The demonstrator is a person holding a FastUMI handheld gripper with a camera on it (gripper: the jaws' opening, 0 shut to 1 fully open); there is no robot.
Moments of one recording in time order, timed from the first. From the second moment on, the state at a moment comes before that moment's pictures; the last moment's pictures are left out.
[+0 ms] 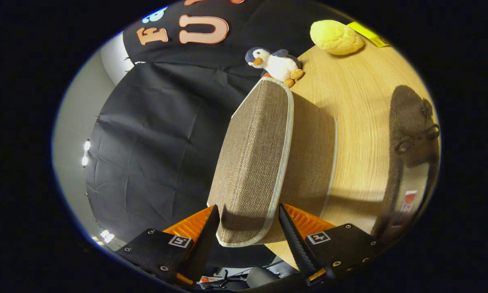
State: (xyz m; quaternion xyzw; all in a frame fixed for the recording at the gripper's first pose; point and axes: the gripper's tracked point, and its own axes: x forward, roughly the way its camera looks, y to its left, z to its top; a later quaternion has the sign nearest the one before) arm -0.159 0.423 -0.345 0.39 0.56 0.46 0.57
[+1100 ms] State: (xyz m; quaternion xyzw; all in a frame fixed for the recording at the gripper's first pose) arm -0.110 0.438 -0.247 0.47 0.51 0.42 0.59
